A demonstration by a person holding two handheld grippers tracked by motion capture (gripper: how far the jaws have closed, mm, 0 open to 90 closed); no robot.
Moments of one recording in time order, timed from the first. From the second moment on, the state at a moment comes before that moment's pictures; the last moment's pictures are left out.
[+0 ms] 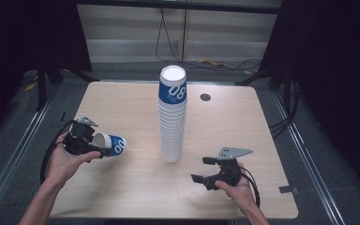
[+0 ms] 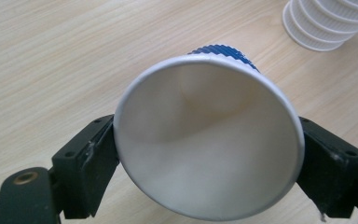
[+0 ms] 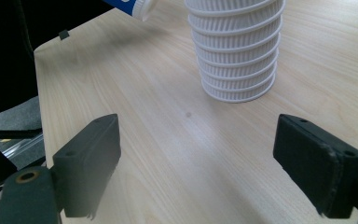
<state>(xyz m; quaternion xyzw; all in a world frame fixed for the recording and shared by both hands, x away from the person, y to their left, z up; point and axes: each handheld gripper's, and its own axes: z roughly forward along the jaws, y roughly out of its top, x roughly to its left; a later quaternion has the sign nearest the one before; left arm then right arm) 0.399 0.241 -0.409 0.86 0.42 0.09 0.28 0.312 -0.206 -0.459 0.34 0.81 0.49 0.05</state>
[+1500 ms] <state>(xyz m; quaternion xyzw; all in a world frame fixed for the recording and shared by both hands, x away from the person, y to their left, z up) 0.446 0.218 -0.416 0.89 0.43 0.09 0.16 0.314 -0.202 -0.459 0.34 0.81 0.48 0.05</state>
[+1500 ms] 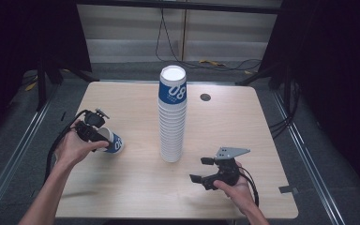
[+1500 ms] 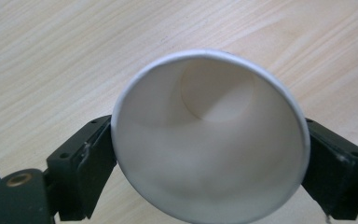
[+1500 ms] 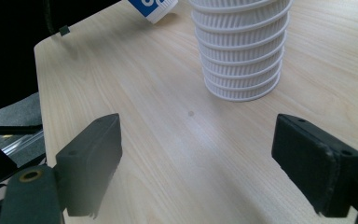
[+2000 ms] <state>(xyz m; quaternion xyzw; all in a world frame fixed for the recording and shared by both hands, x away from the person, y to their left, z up) 0.447 0.216 -0.430 0.88 0.43 0.10 0.19 0.313 -0.203 -0.459 0.34 0.81 0.48 0.05</state>
